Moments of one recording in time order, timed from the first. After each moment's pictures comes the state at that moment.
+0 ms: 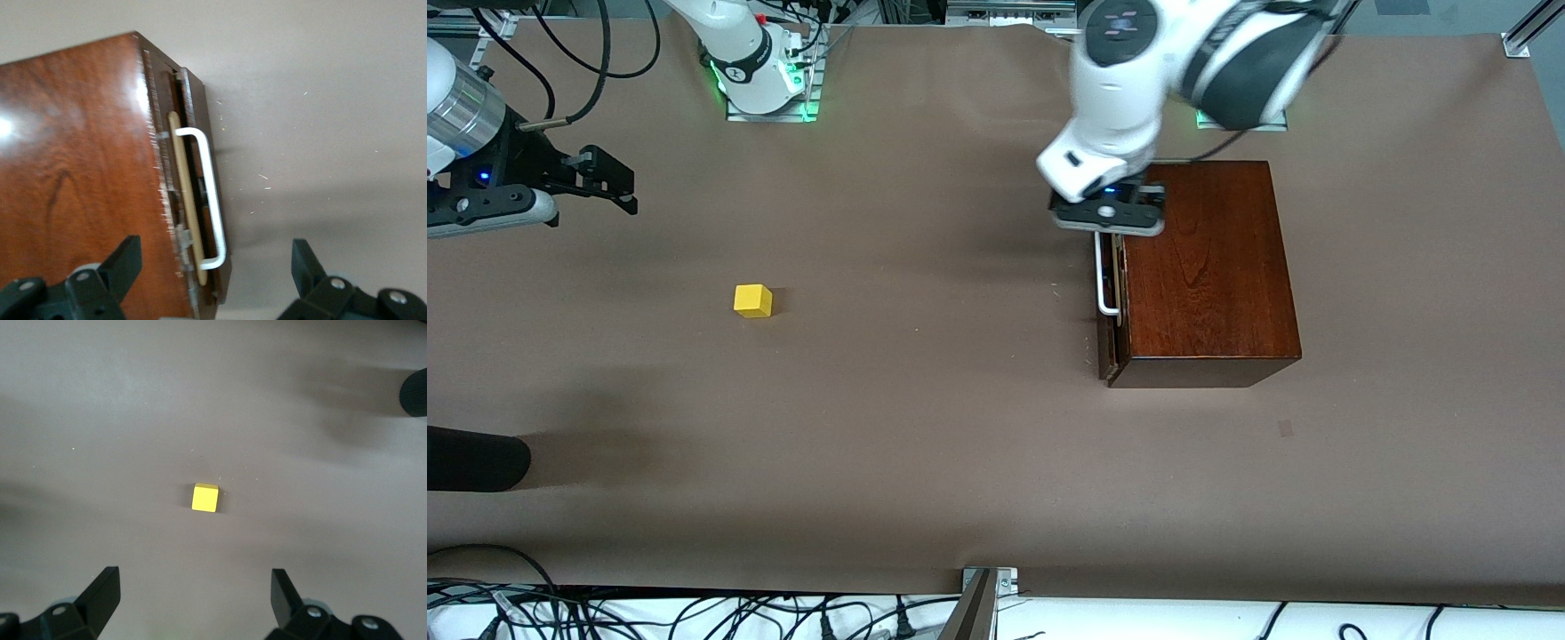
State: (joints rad) left arm -0.23 0.27 -0.57 -1.68 0.28 1.78 -0.73; right arm 0.02 -0.02 0.08 -1.65 0.00 1.62 -0.09
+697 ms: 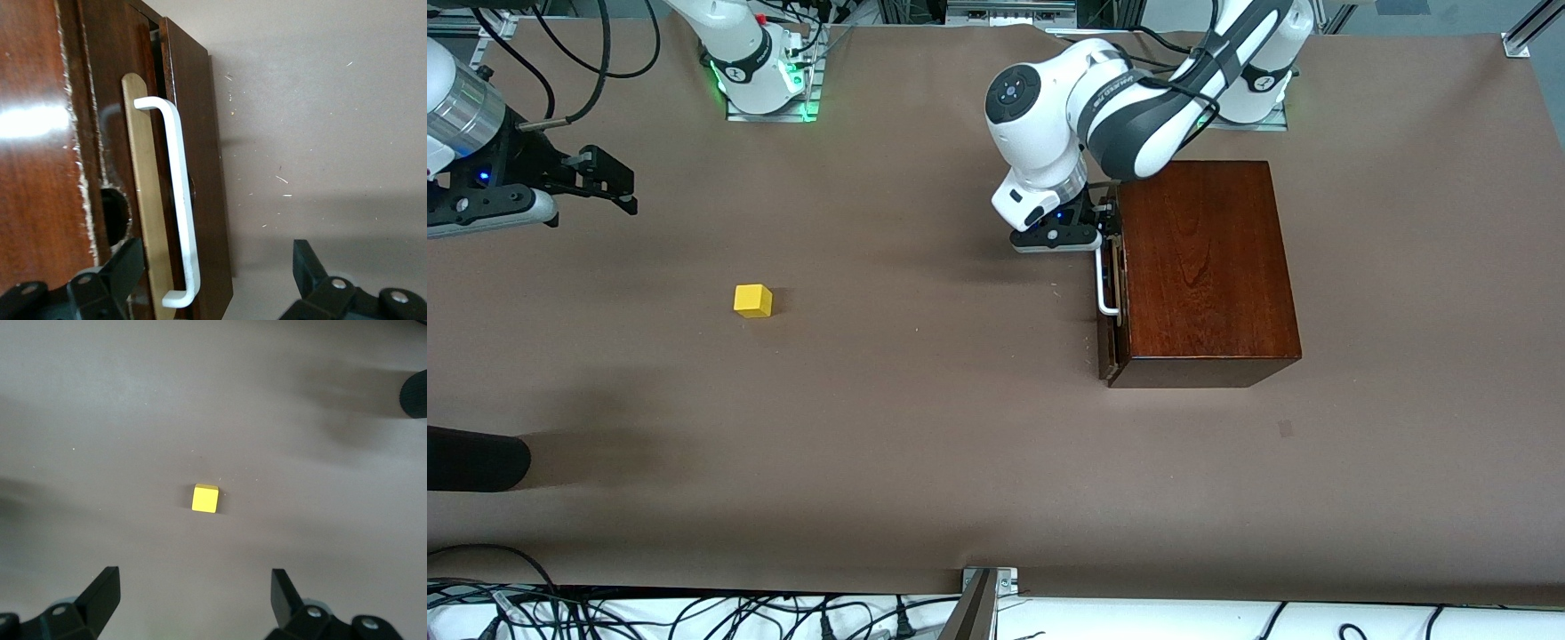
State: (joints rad) left arm -0.31 0.43 -0.57 -1.73 0.47 1.81 -0.97; right arm 0.02 -0.02 0.08 -1.65 0.00 1.62 -0.09
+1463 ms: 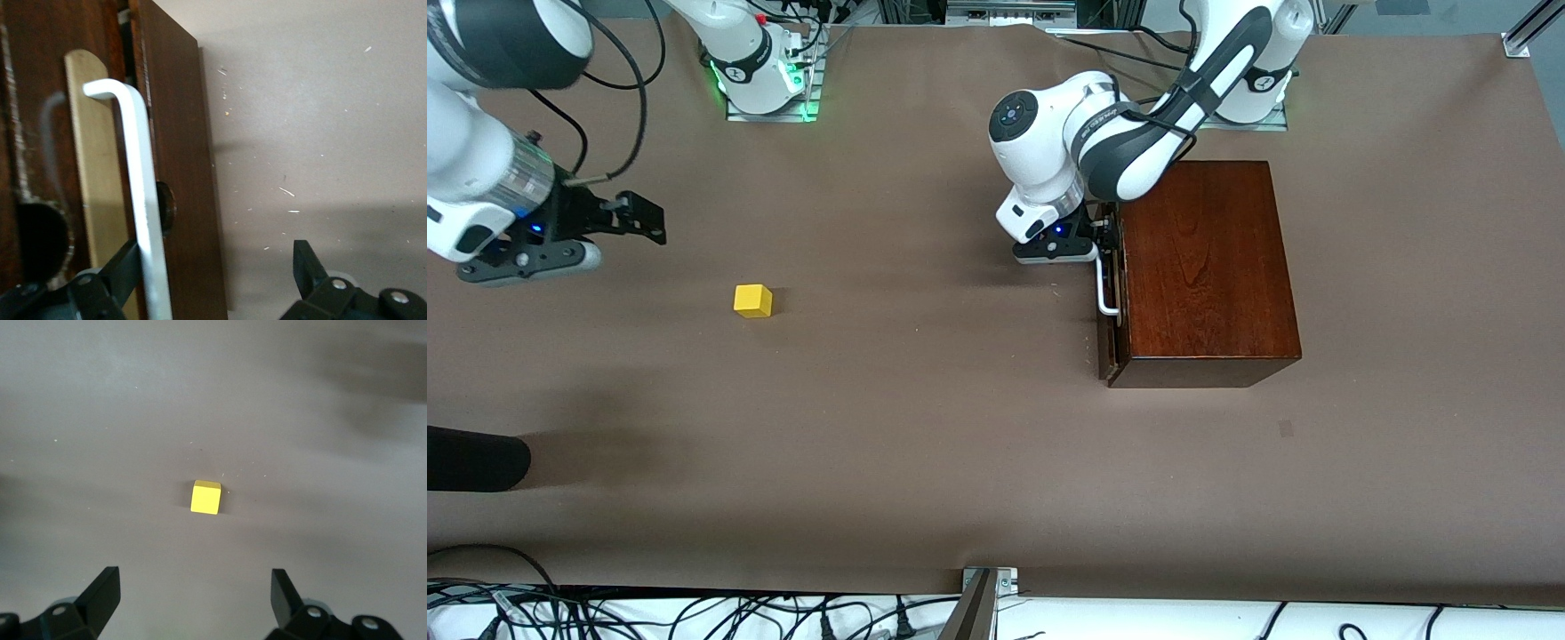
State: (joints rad) left arm -0.32 0.48 -0.56 -1.83 0.57 1.93 -1.05; right arm 0.02 0.06 0.08 -1.73 0.00 1.71 -0.09
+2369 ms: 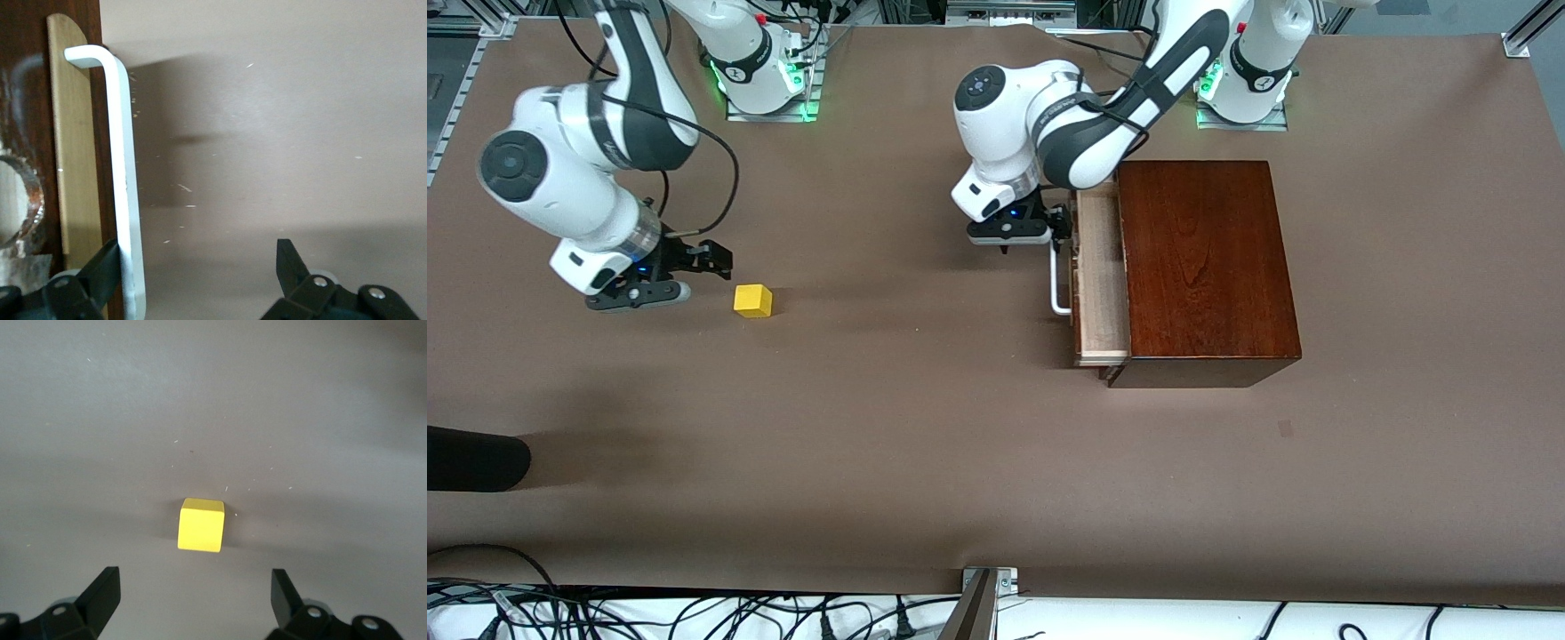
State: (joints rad) left arm -0.43 0.55 -0.56 -1.73 0.57 2.04 -1.17; right arm 0.02 0.08 0.08 -2.19 0.00 2.24 -0.05
